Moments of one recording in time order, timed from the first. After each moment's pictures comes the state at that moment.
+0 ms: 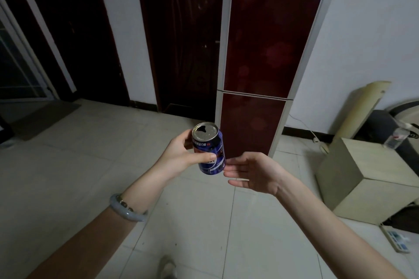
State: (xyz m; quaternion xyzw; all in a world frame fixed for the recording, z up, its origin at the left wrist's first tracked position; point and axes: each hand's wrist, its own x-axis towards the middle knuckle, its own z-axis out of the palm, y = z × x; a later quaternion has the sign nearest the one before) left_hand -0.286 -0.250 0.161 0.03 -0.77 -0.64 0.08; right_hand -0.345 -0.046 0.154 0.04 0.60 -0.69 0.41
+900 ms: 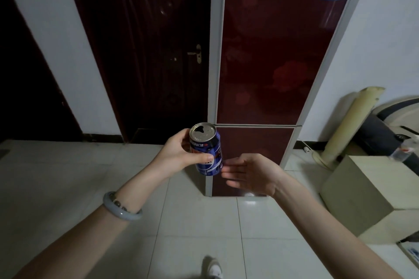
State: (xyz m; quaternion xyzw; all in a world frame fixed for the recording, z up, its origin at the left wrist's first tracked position) left_hand -0.693 -0.447 0.171 -0.08 -0.78 -0.62 0.00; right_hand -0.704 -0.234 0.156 0.11 0.58 -0.74 0.34
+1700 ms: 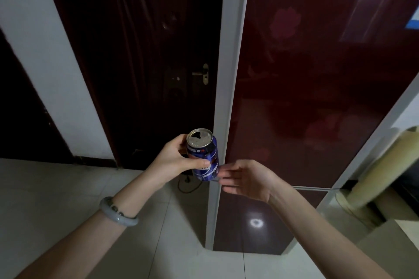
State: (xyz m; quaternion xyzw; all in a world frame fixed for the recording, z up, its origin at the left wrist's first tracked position) left_hand -1.010 -0.478 0.193 -0.04 -0.78 -0.63 0.01; right_hand -1.037 -0.269 0.175 0.08 0.61 -0.70 0.36
